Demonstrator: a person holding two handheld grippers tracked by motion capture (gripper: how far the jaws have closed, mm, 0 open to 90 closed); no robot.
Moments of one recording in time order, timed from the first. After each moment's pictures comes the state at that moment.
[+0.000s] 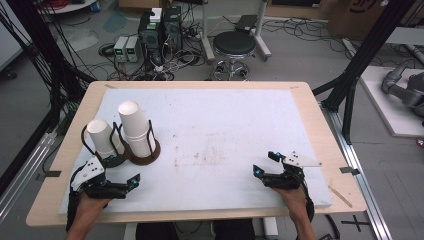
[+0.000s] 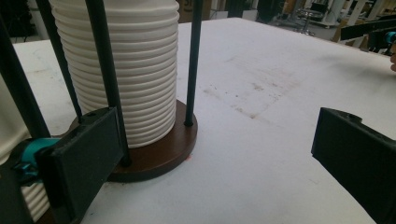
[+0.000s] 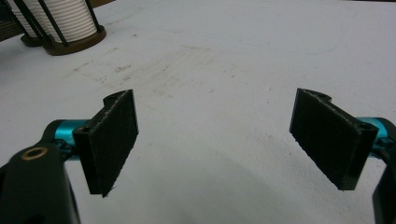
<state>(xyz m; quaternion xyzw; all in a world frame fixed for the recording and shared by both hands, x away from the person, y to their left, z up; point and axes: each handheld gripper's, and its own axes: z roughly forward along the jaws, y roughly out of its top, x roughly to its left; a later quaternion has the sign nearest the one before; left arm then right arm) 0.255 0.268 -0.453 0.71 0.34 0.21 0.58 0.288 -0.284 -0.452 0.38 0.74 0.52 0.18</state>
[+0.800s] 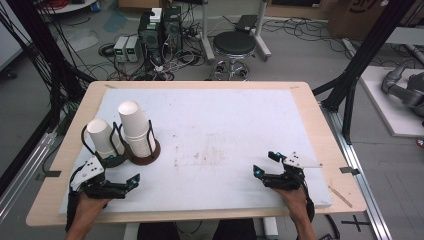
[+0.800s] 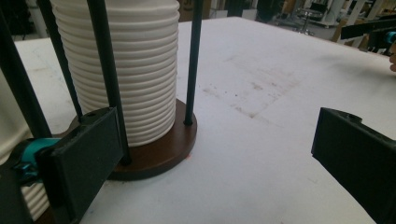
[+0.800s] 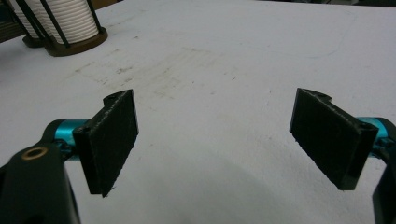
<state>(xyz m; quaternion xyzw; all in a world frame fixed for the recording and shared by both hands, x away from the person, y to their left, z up) 0.254 0.268 -0.453 0.71 0.34 0.21 0.58 0.286 -0.284 -0.452 0.38 0.74 0.53 0.18</state>
